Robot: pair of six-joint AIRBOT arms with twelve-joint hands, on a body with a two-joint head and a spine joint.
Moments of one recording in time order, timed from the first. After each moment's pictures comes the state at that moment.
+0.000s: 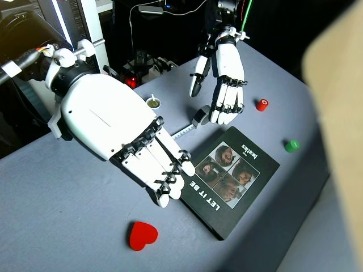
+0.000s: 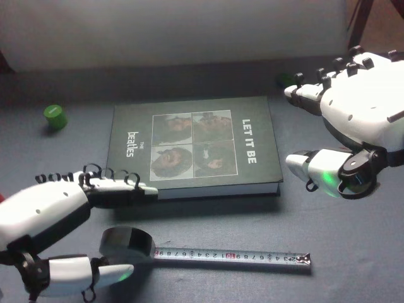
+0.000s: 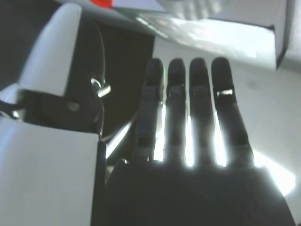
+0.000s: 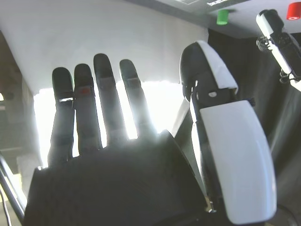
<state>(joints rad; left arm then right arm) 1.18 -0.81 0.79 -0.18 -0.91 0.58 -0.19 -0.93 0.49 -1.52 -0.96 0.50</state>
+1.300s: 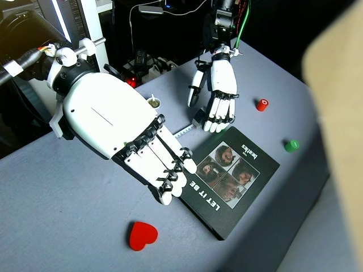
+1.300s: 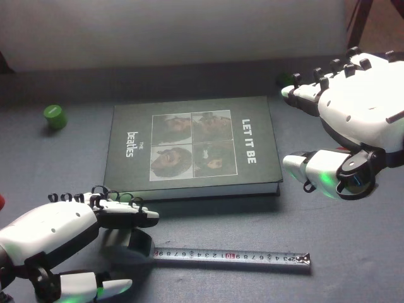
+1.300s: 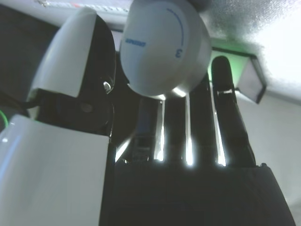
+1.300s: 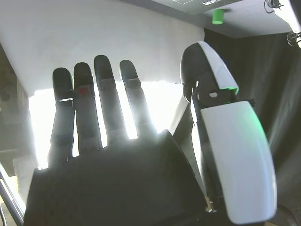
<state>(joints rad) 1.23 -0.93 0.90 -0.18 -0.91 0.61 -0.19 -0.93 0.49 -1.52 -0.95 0.50</state>
